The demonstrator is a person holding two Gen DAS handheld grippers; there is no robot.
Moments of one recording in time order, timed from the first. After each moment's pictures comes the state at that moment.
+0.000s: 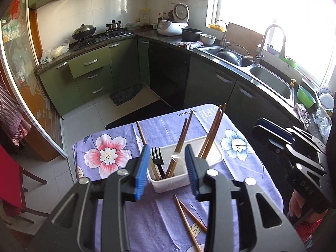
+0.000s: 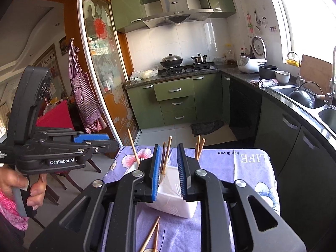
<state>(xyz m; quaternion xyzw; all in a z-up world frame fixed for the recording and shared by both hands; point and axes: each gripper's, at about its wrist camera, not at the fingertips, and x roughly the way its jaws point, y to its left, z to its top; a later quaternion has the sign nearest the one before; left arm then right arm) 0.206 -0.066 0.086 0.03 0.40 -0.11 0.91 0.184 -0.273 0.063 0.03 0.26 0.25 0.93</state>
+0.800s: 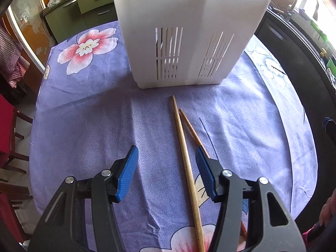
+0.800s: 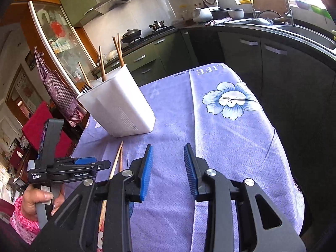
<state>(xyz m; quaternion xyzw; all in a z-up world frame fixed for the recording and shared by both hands) 0.168 -0.096 -0.133 0.00 0.56 -0.04 0.83 0.105 -0.390 -0.102 0.15 0.37 0.16 0.90</state>
